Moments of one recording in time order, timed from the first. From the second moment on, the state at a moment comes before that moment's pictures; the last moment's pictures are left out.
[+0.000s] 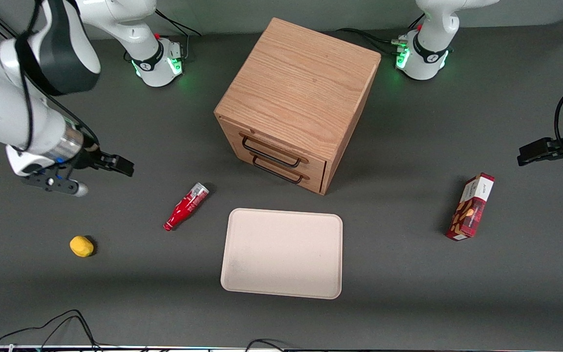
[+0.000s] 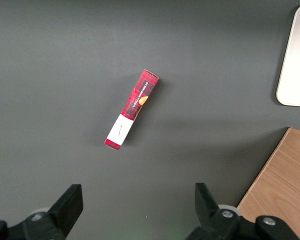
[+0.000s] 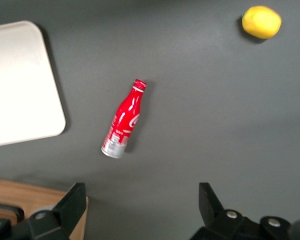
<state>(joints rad) 0.12 0.12 0.07 -1.77 0.02 1.83 0.49</state>
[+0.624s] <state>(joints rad) 0.12 0.31 0.15 -1.98 0.02 2.27 0.80</state>
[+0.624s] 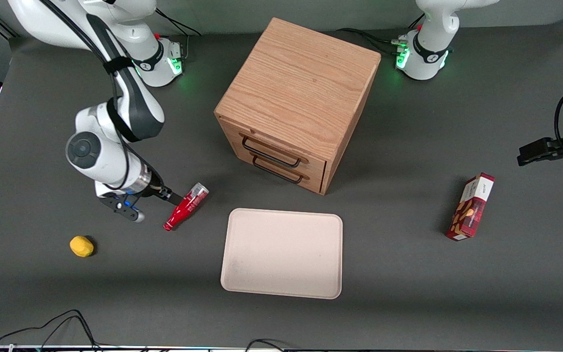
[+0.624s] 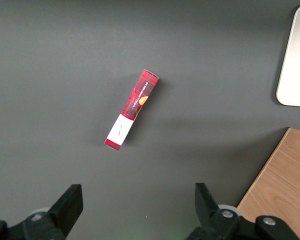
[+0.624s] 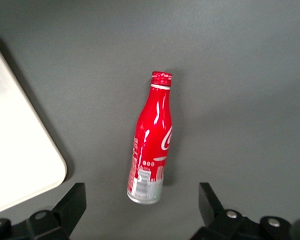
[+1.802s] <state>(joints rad) 0.12 0.54 0.15 -2.00 0.02 2.50 0.91</state>
